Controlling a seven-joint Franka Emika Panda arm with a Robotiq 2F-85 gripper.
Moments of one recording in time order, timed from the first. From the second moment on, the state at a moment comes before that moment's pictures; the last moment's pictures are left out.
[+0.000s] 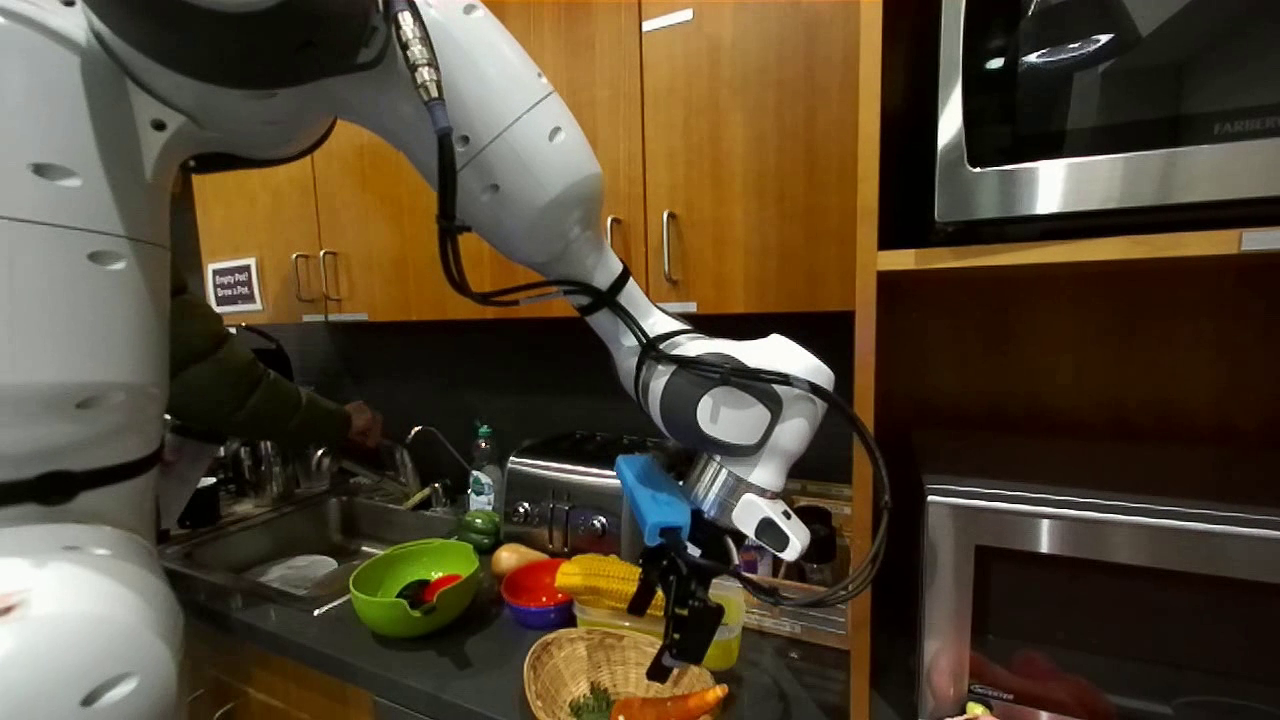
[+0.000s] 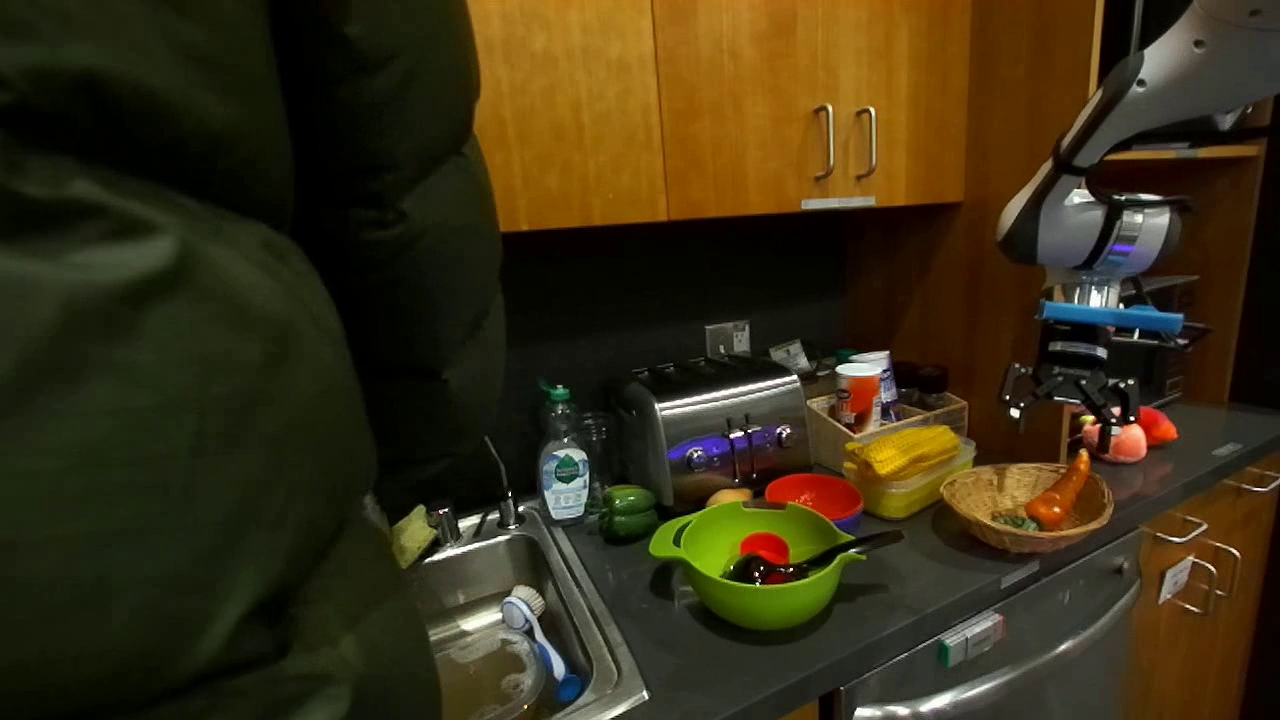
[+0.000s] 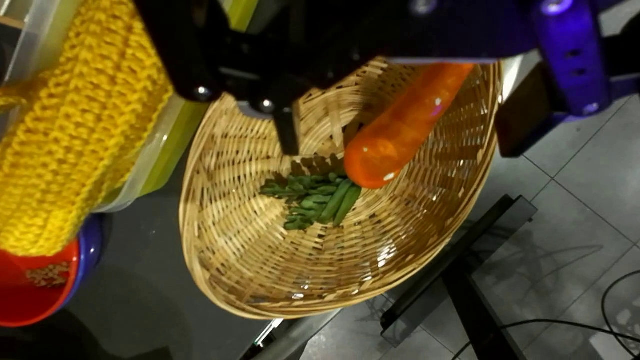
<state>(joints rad) -0.28 0.08 -0.29 -2.31 0.31 1.98 0.09</state>
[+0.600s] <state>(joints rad) -0.32 0.09 -0.32 -2.31 0.31 1.97 0.09</state>
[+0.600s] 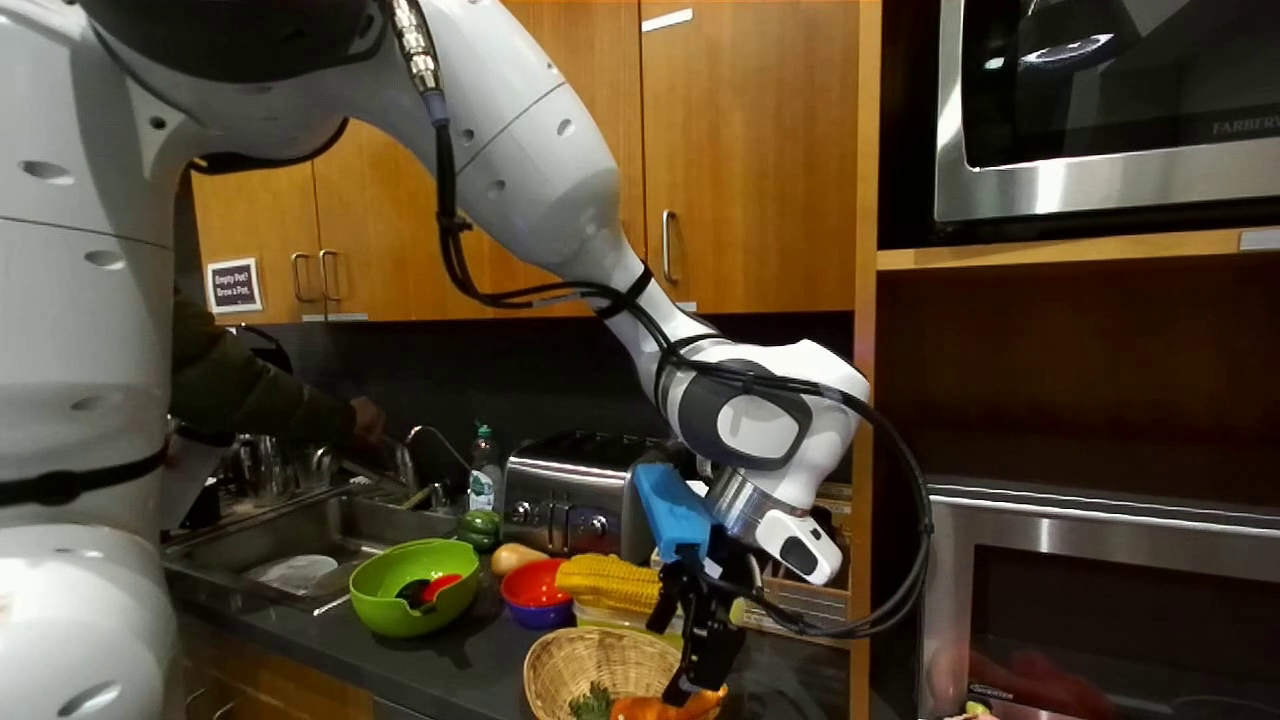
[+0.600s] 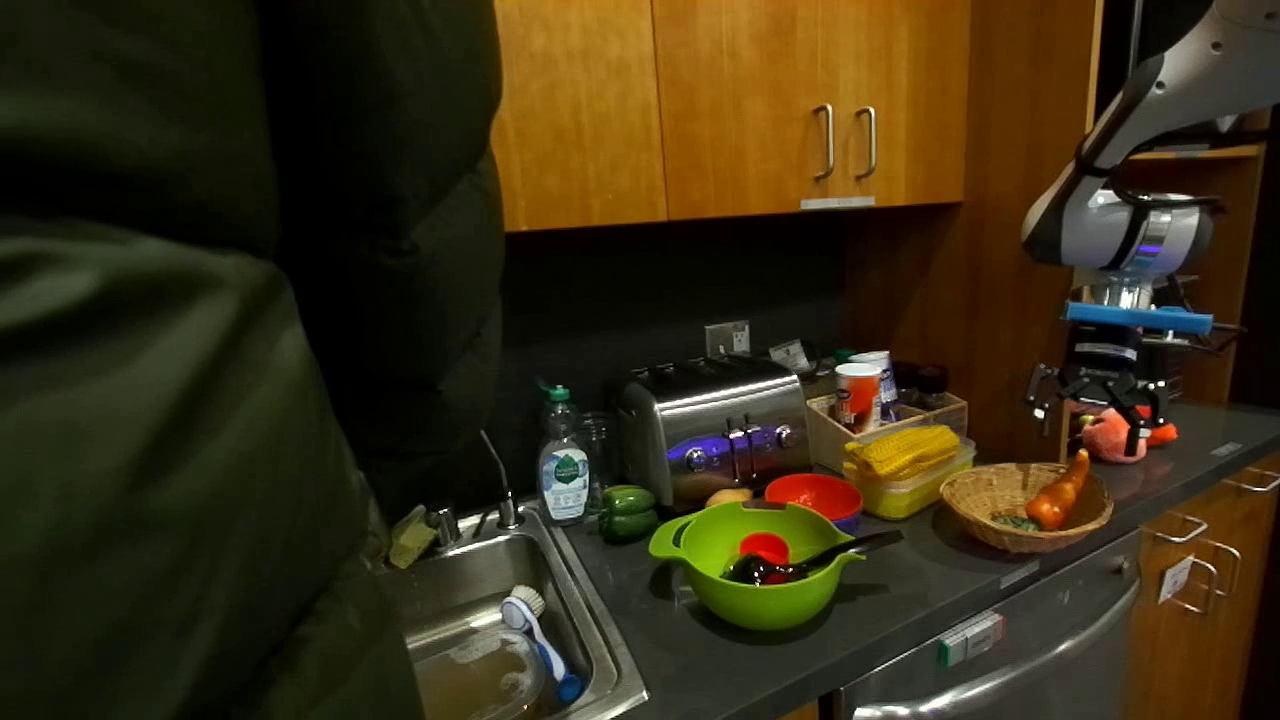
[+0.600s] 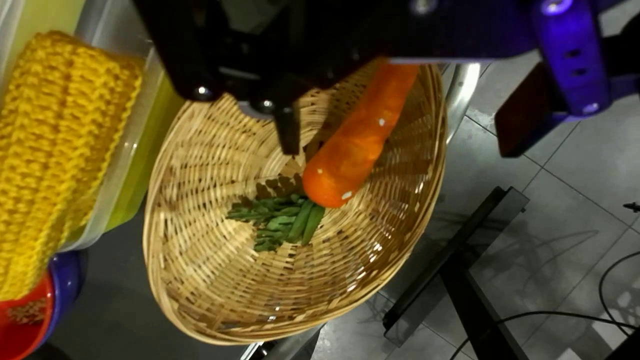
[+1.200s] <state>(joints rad) -0.33 0.18 -0.32 -2.25 0.34 1.96 0.09</state>
